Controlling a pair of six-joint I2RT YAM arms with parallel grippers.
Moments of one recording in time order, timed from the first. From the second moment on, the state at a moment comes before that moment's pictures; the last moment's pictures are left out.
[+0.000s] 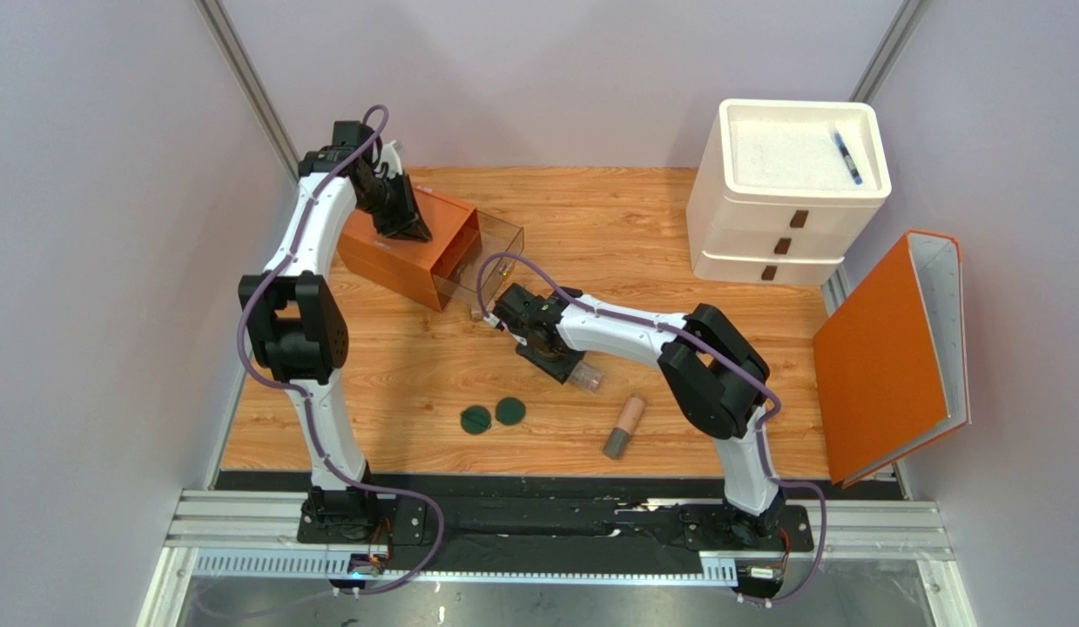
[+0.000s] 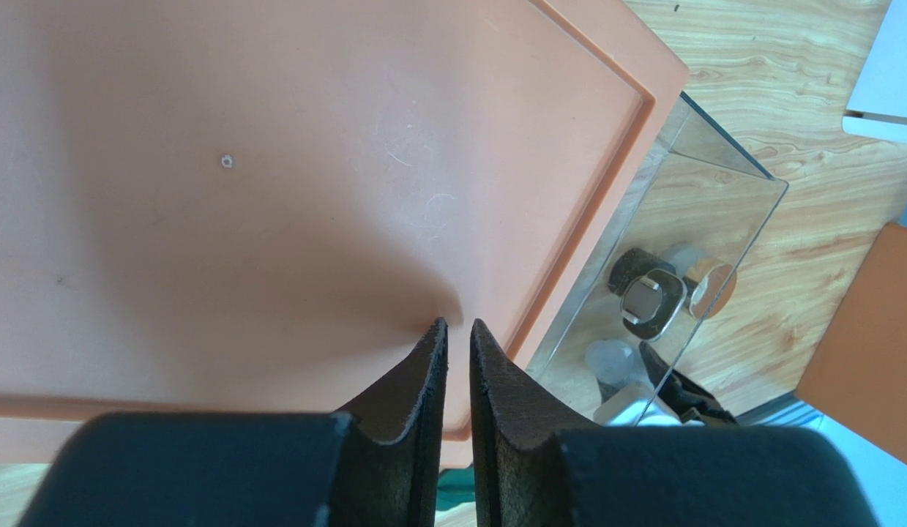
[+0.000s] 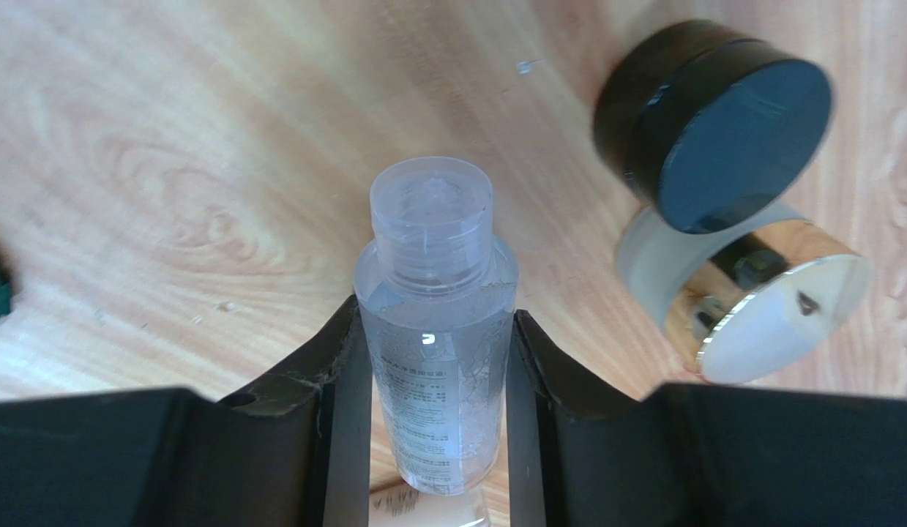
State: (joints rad) left arm -0.01 2.03 1.96 -1.01 0.43 -0.26; right arm 0.91 2.03 1.49 -0.82 0.26 -0.09
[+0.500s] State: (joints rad) left arm -0.01 2.04 1.96 -1.00 0.44 -0.26; right arm 0.90 1.92 1.69 -0.83 0.43 -0.15
